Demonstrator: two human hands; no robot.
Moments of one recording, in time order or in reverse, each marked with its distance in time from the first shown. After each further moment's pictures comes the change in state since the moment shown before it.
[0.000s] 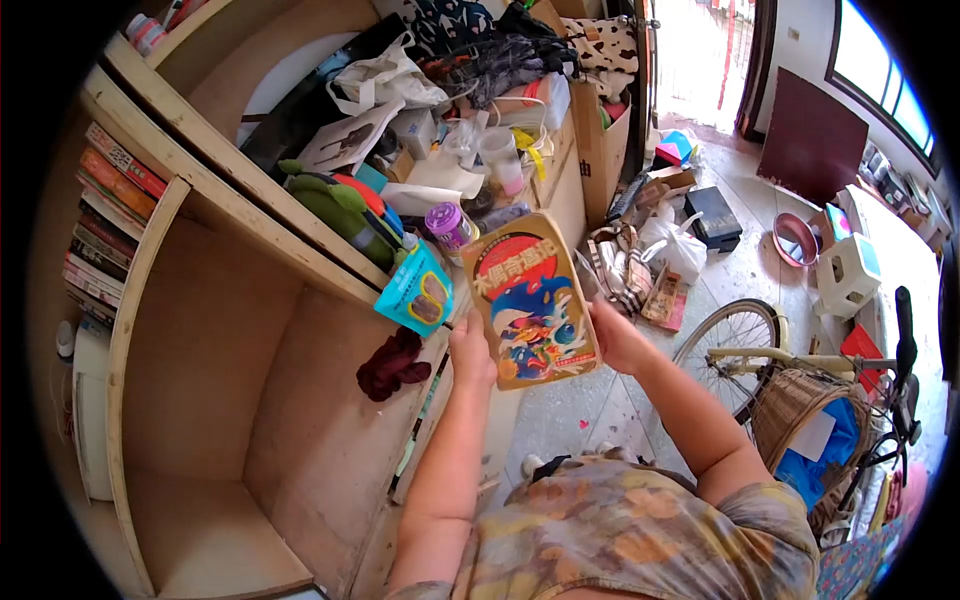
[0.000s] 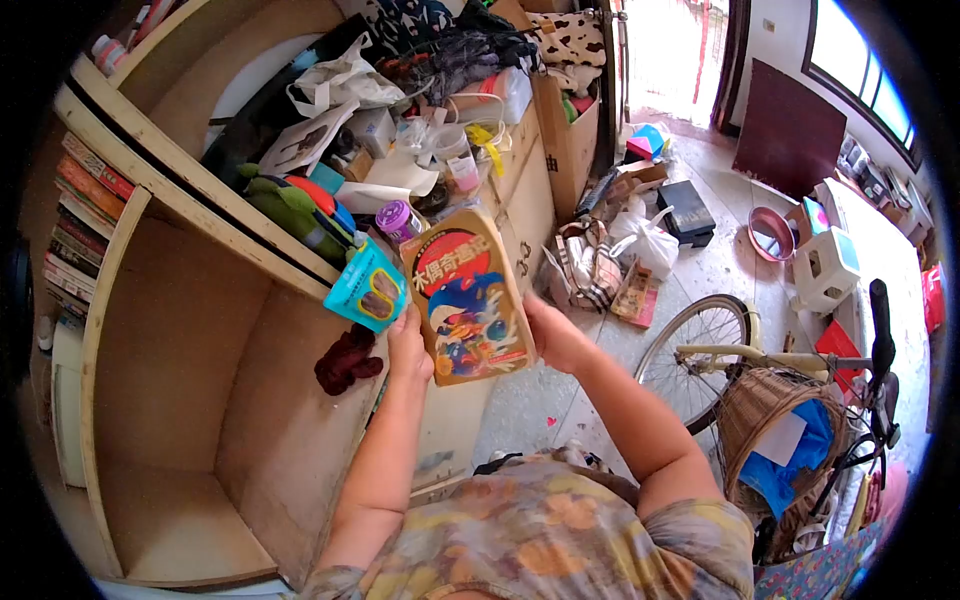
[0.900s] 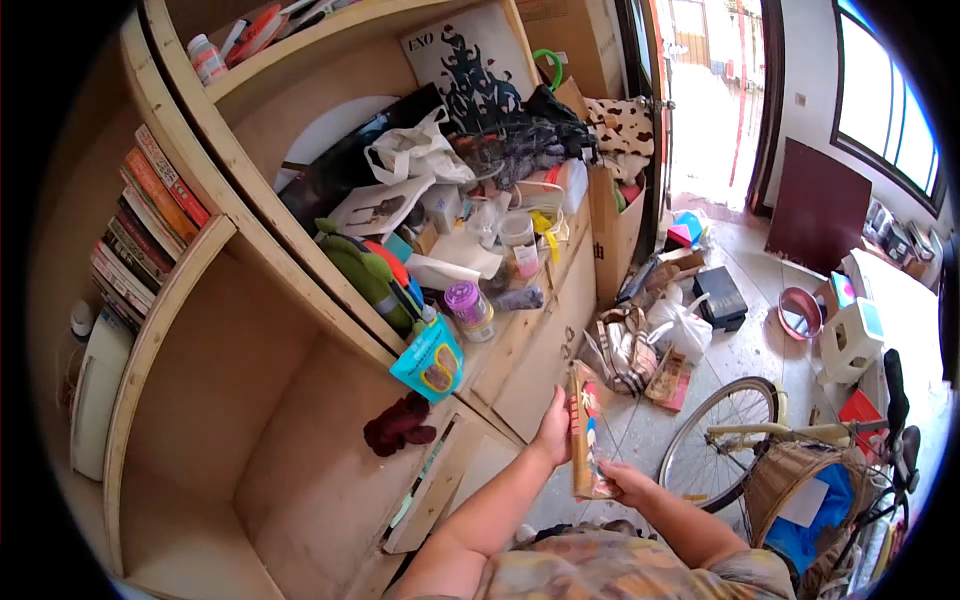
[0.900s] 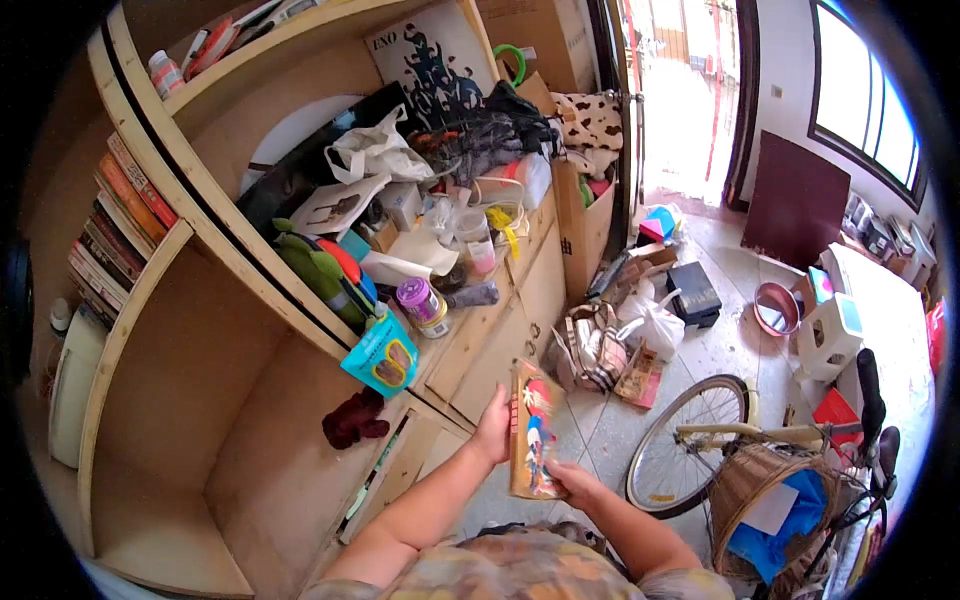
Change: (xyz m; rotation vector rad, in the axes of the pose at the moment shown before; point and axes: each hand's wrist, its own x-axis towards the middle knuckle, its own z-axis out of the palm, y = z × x) left_hand 0.022 -0.121 0.027 -0.654 -1.136 -0.704; right_hand -0.070 0.103 -0.075 0.051 0.327 0.258
